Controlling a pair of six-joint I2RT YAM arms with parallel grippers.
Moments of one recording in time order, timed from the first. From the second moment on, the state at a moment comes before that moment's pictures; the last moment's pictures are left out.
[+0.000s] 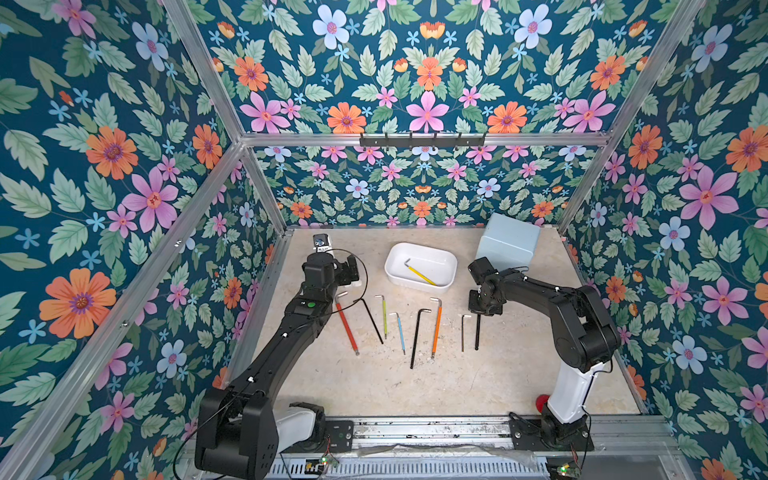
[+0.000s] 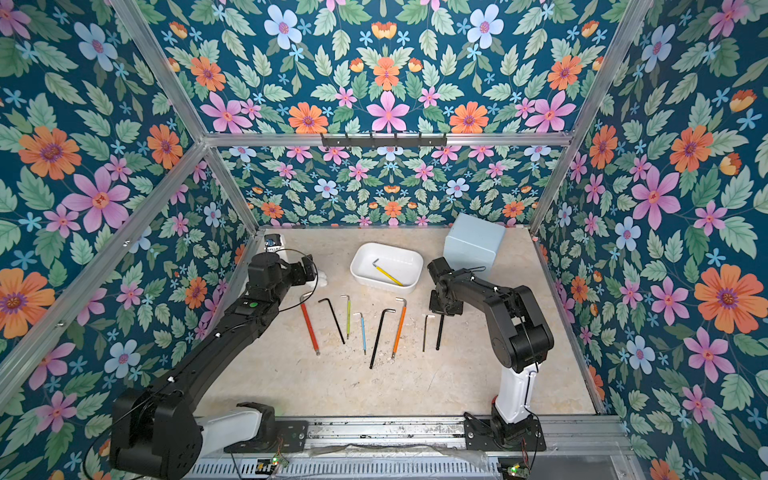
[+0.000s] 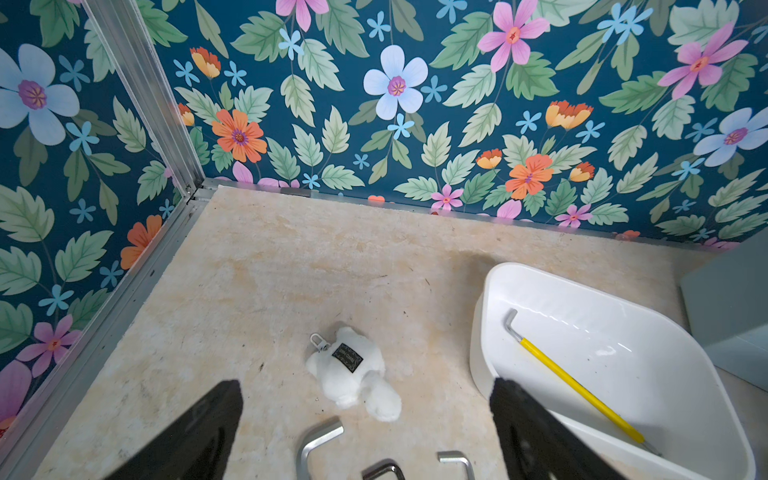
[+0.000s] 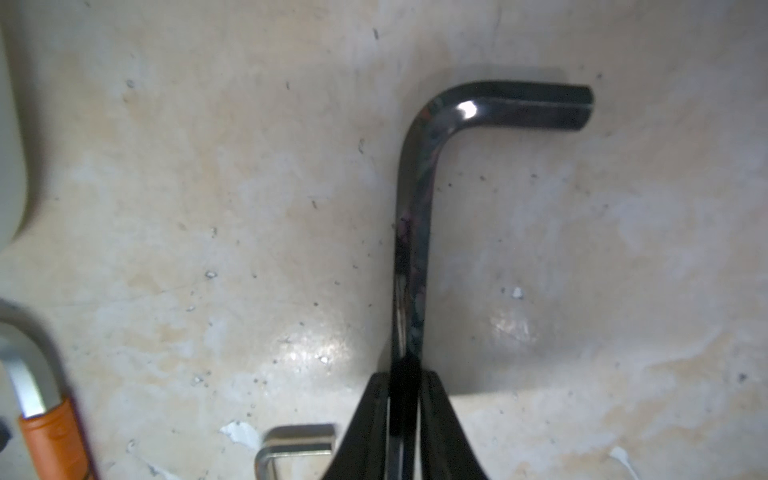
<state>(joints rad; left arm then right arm) -0.24 1.22 0.85 -0.01 -0.20 -0.20 0.42 1.88 1.16 -0.64 0.07 0.56</state>
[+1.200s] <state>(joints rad) -0.24 1.16 0.86 -0.03 -0.18 -0.24 0.43 1.64 1.31 -0.52 -0.19 -0.01</state>
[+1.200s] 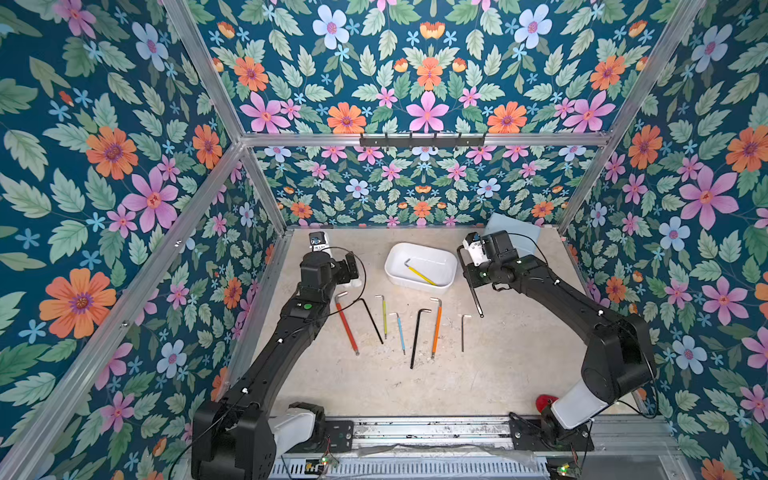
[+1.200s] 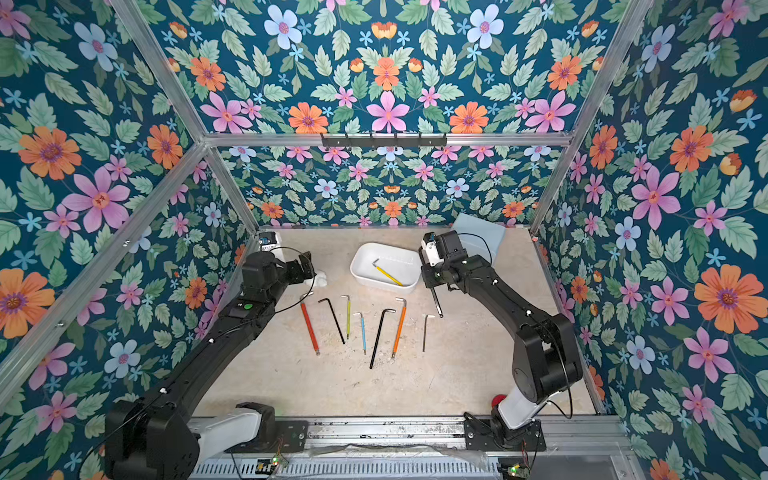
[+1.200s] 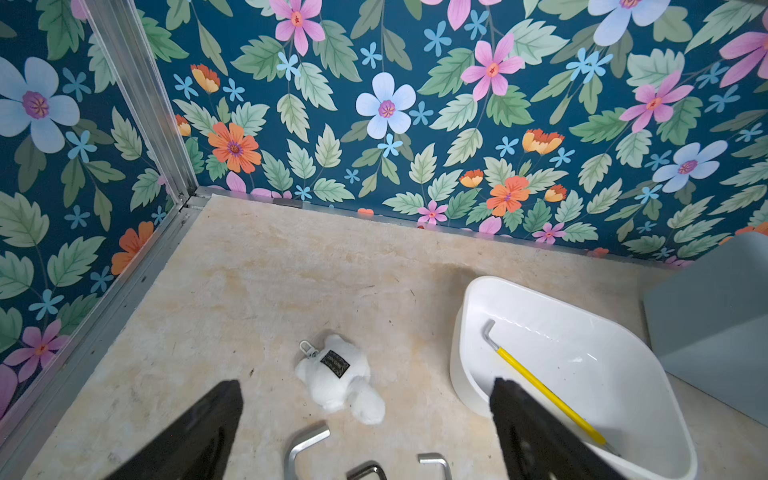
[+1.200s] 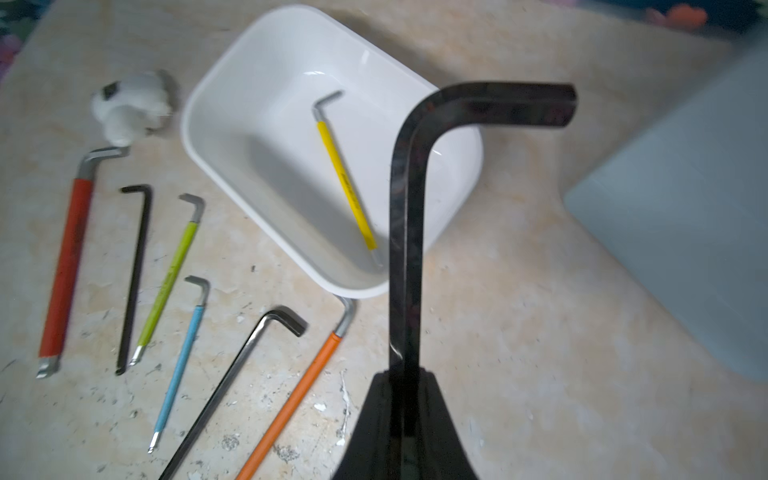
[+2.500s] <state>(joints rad) -0.24 1.19 0.85 -0.02 -0.20 -0.24 0.51 2.46 2.21 -0.74 -0.42 -0.42</state>
